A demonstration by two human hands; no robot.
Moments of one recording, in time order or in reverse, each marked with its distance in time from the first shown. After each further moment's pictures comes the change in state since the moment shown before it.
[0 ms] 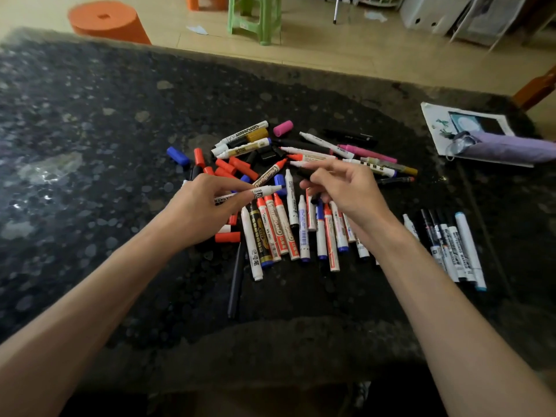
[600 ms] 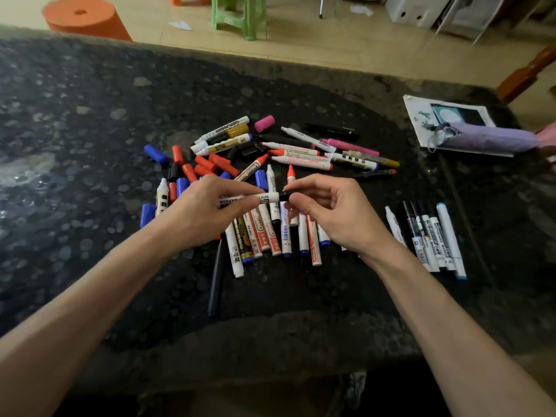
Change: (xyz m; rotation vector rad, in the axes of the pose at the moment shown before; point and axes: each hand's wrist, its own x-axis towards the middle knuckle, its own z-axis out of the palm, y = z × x) left_hand 0.005 0.020 0.022 -0.033 -0.108 0.161; right_hand -0.026 0.021 -0.023 -0.140 -0.188 -0.244
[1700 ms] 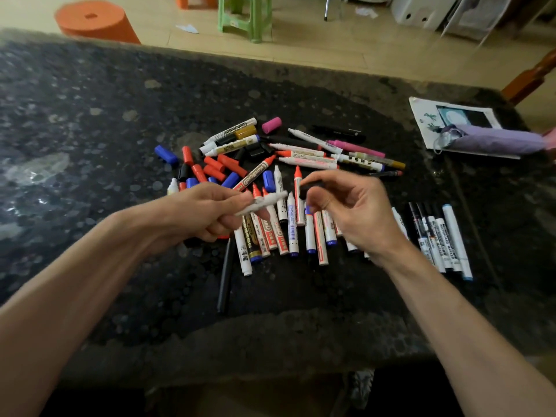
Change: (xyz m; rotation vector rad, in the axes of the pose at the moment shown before) left_hand -0.010 0.003 -0.024 -0.551 -0.376 -0.333; right_hand -0.007 0.001 -0.003 0.053 0.066 -0.171
